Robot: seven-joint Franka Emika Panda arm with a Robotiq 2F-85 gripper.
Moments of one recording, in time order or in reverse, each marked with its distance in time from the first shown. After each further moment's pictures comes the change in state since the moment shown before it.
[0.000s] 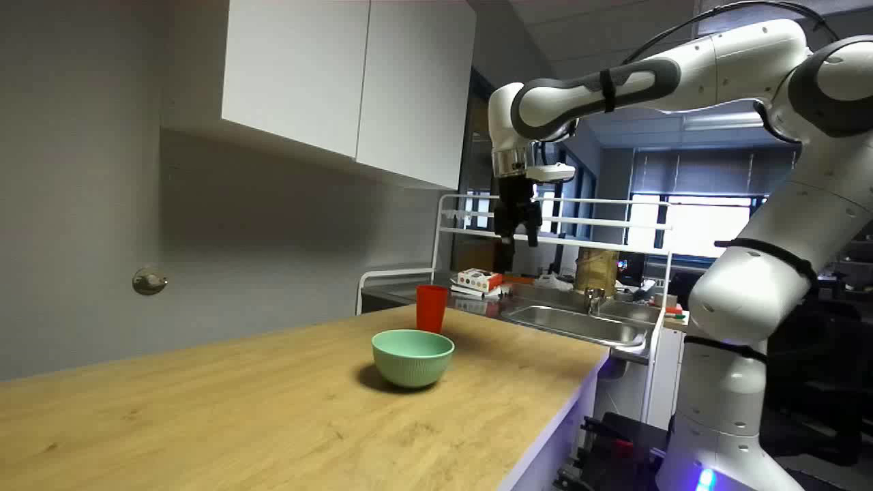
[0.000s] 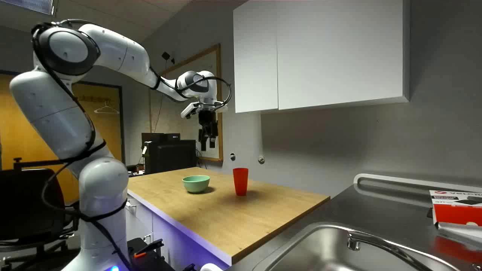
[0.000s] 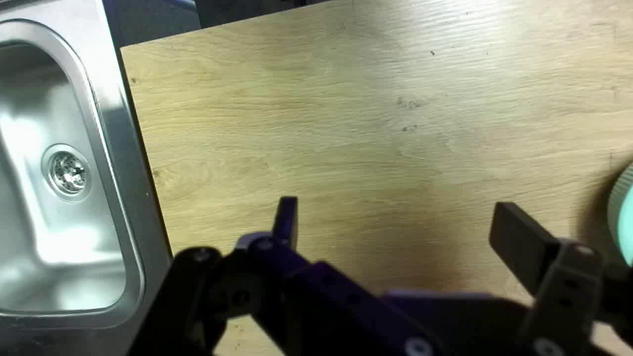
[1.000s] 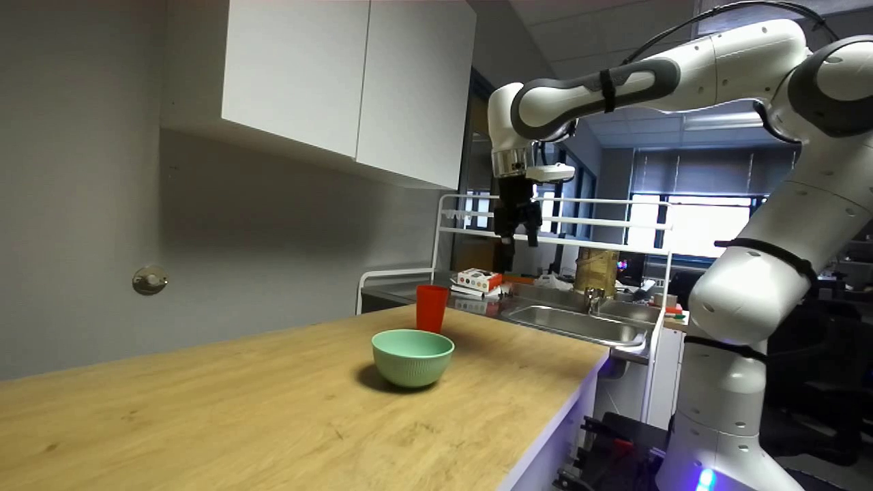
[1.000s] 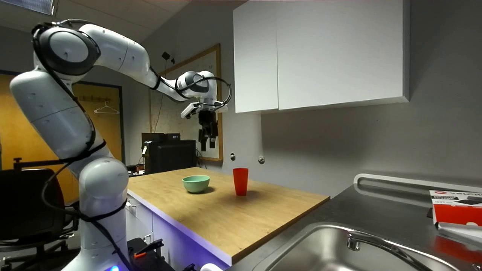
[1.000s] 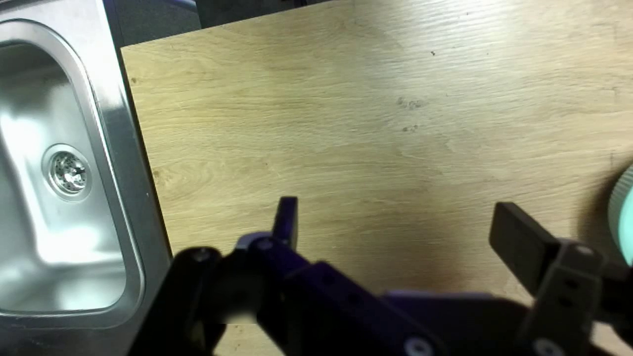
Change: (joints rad) arm 0.001 0.002 0.000 0.000 -0.001 0.000 0.001
